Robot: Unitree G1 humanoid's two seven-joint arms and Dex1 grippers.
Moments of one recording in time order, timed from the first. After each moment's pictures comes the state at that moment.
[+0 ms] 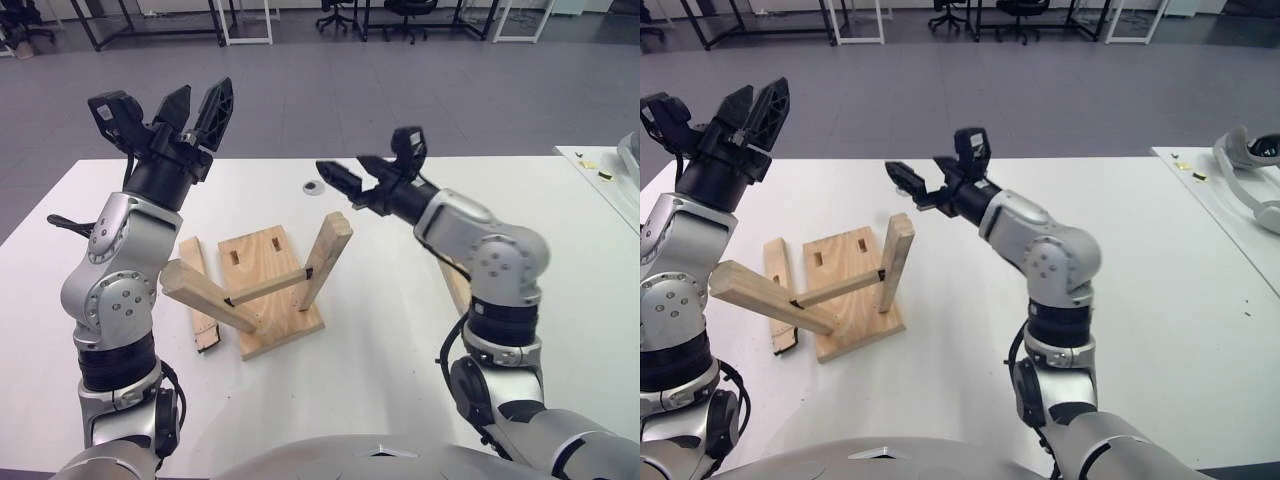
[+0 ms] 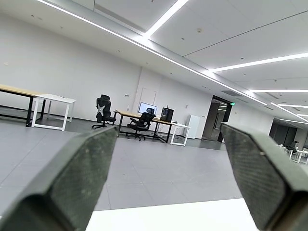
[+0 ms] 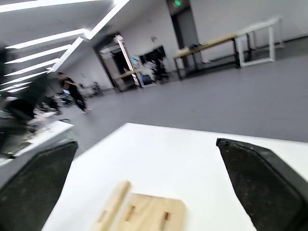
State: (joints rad) left arm -0.38 0.40 0.28 -0.48 -0.93 0.50 -0.03; right arm -0.63 -0.06 -0.18 -0.43 0.85 1.16 0.16
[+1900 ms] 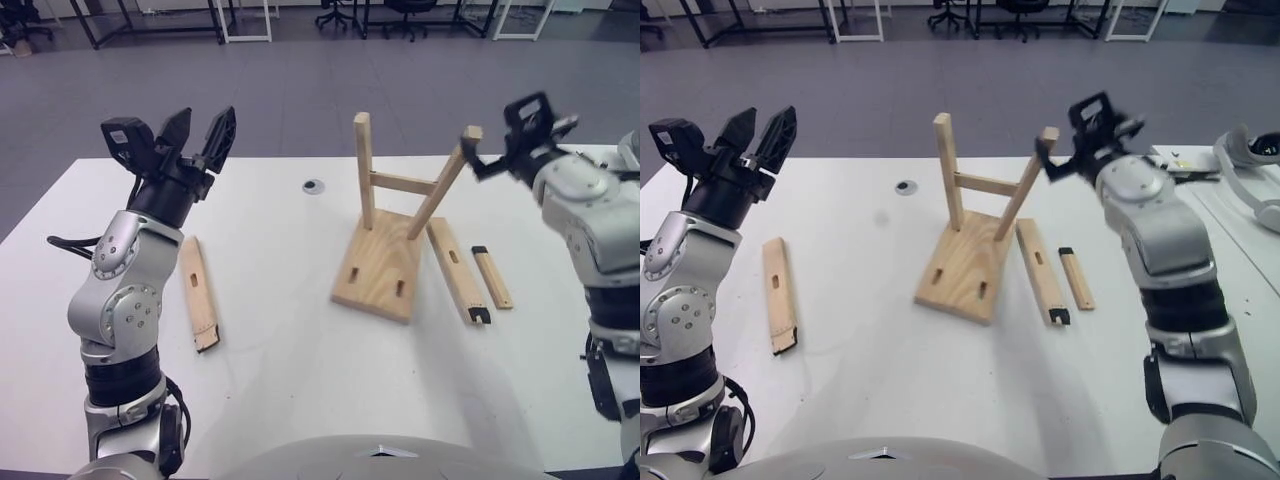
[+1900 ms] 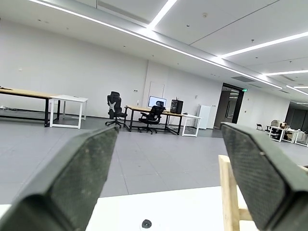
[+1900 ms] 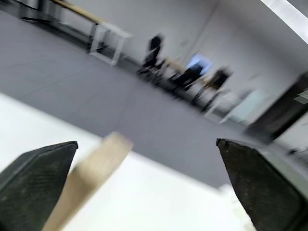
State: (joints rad) left arm -0.31 0.36 0.28 -0.48 -0.76 0.49 -0.12; right arm -0.77 -0.73 0.06 -0.03 0.25 0.63 0.06
